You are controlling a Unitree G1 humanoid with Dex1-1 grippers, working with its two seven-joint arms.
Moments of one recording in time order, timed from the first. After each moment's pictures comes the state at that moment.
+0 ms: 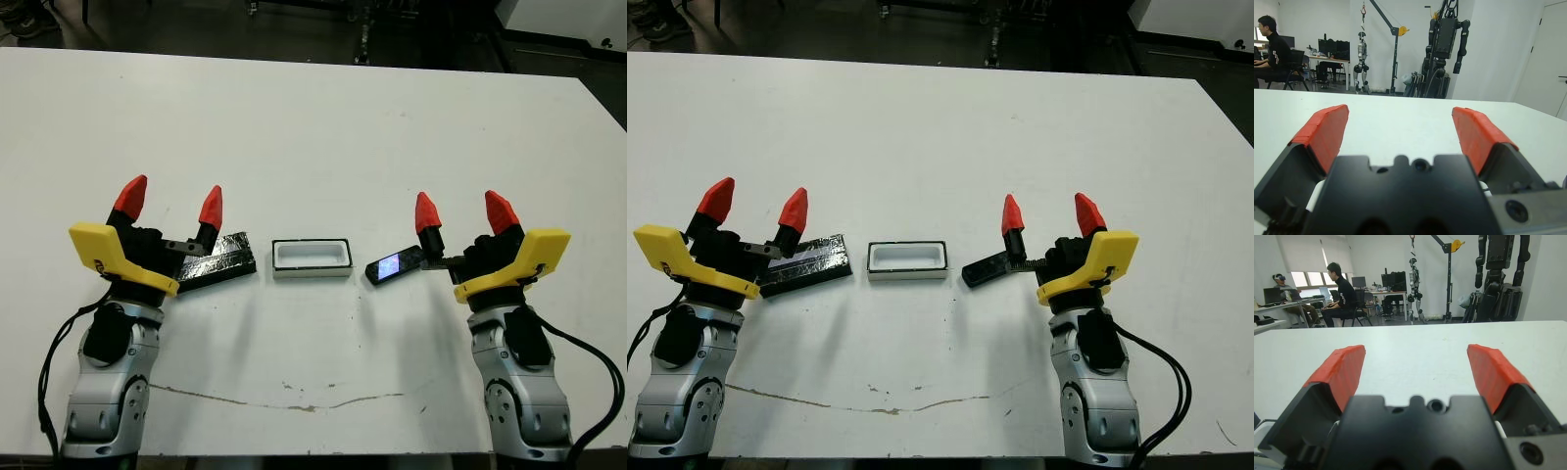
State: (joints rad) left arm 0.00 0.18 0.10 -0.28 -0.31 -0.01 -0.20; right arm -0.01 -0.11 -0.05 -0.28 0.25 0.08 0.12
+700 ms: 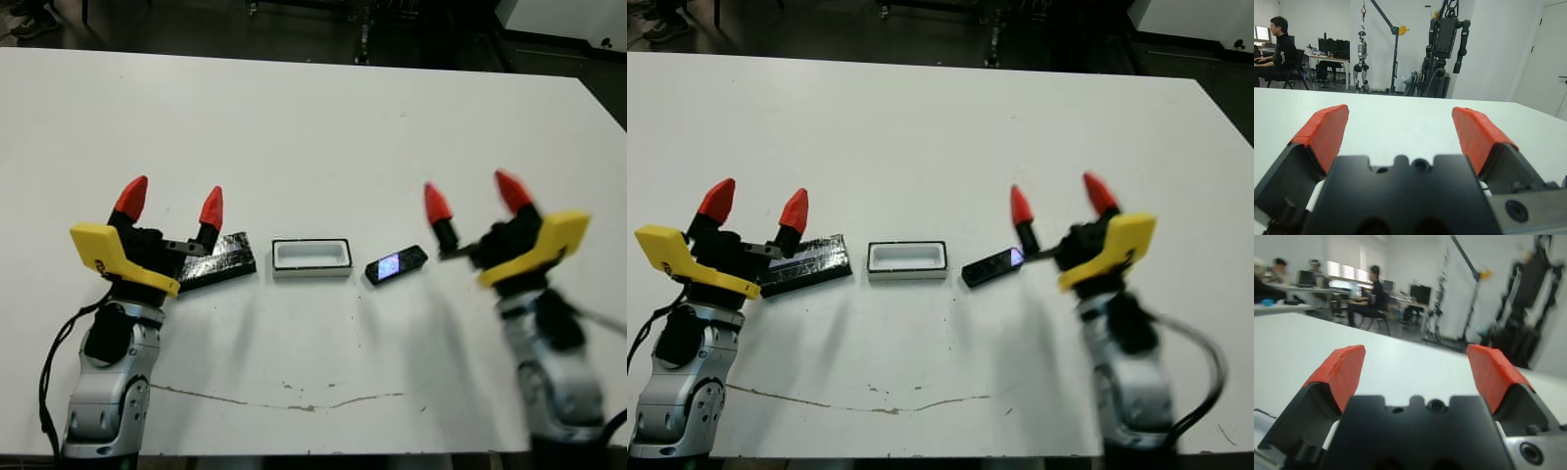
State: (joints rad) left arm 0.01 0.18 0.10 -0.28 -0.31 0.01 -0.20; right arm -0.22 -0.43 -0.16 -0.18 0.33 0.09 0.45
